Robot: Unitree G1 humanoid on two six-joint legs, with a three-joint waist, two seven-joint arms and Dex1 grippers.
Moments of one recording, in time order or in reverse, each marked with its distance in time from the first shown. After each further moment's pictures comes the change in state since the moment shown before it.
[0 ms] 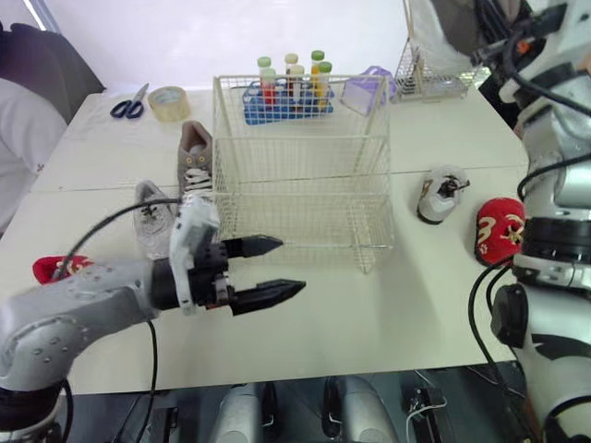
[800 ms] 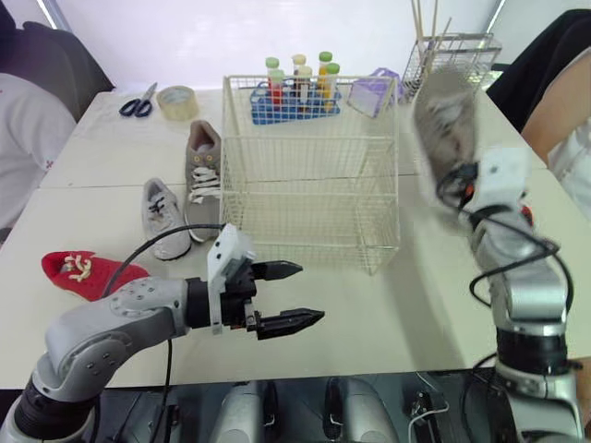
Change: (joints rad) left arm 0.070 -0.148 -0.258 -0.054 0.338 -0.030 -0.126; right arm 0.606 0.128 -0.004 -0.525 -0.231 0.346 -0.577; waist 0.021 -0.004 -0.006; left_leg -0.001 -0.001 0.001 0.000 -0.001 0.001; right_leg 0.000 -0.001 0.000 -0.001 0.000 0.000
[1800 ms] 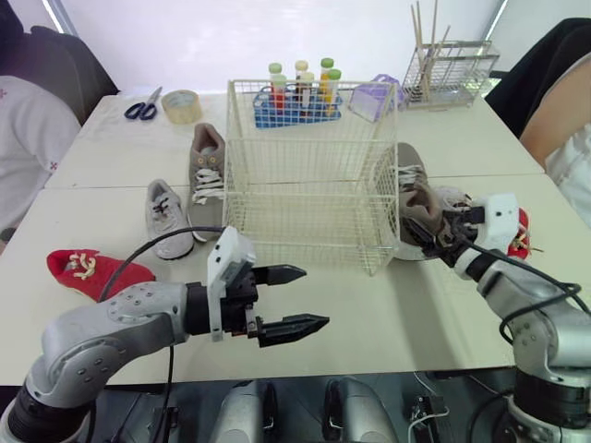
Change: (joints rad) left arm 0.013 -0.002 0.006 -0.046 -0.082 0.000 0.092; right arm 0.291 0.096 -0.123 -0.206 0.388 0.391 0.268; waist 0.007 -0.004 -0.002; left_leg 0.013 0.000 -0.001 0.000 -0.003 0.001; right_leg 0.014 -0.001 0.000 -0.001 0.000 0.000
